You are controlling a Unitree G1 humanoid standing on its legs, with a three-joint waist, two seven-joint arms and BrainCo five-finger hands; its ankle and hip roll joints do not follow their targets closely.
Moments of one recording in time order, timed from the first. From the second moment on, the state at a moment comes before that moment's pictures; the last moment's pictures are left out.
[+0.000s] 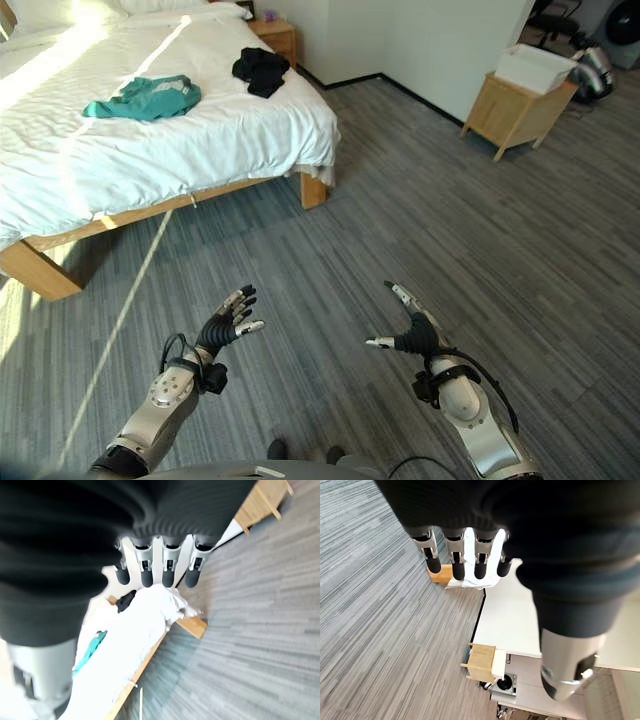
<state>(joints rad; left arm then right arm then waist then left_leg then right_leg) 0.06 0.34 -0.35 0.22 -0.34 -0.24 -0.02 0.22 -0.54 0.16 0.04 -0.20 -0.22 -0.07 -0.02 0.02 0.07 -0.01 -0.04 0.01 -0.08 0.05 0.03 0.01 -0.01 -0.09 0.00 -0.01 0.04</state>
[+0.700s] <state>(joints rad) 0.06 0.31 -0.35 0.22 -0.33 -0.23 0.01 0.09 -0.54 0.22 0.06 -0.22 -0.22 -0.09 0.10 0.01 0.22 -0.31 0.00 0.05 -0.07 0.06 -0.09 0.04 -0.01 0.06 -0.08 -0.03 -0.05</state>
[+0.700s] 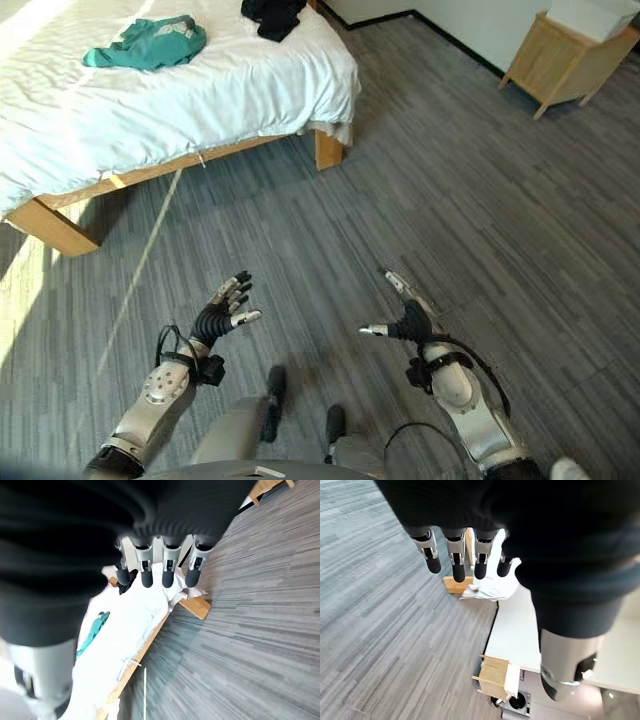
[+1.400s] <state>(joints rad) -0.03 0.35 -0.37 0.23 -0.33 -0.22 0.00 0.20 -0.49 0.22 -0.01 -0.24 -0.21 -0.08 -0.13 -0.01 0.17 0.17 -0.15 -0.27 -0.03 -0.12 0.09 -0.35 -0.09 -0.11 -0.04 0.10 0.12</state>
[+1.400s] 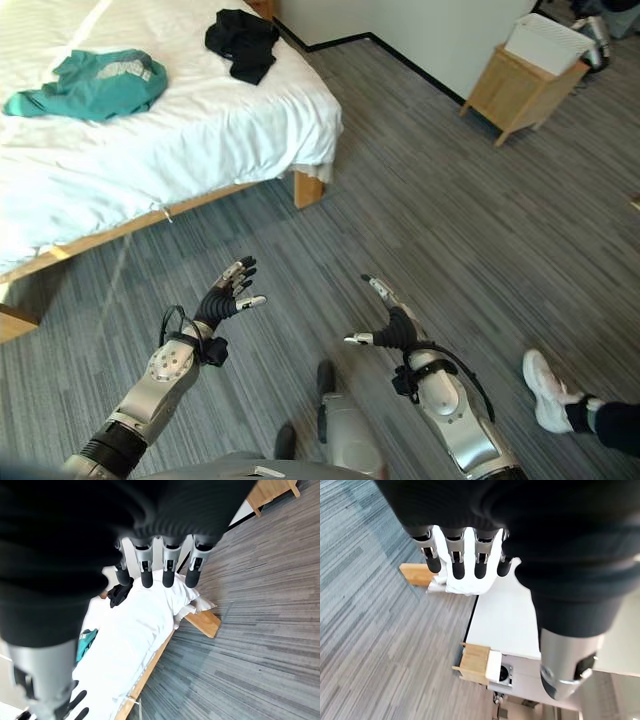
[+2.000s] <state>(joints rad) 0.11 0.31 -0.28 0.23 -0.33 -0.22 0.04 0.04 -0.71 0.01 -0.06 -0.49 -0.16 -0.26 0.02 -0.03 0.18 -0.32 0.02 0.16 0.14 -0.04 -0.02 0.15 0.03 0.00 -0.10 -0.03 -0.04</state>
